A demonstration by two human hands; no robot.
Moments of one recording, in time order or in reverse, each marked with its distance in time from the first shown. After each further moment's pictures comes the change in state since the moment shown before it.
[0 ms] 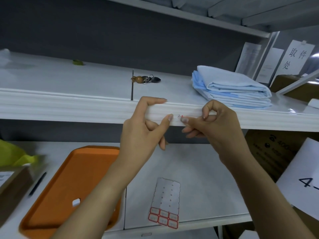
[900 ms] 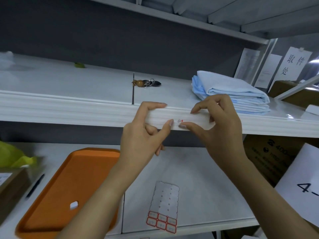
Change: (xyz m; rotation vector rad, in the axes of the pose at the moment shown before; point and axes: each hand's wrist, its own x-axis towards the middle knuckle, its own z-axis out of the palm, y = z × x) left_hand 0.000 -0.003 0.002 0.036 0.061 0.042; right_hand 0.004 0.013 -0.004 -0.697 0.249 -0.644
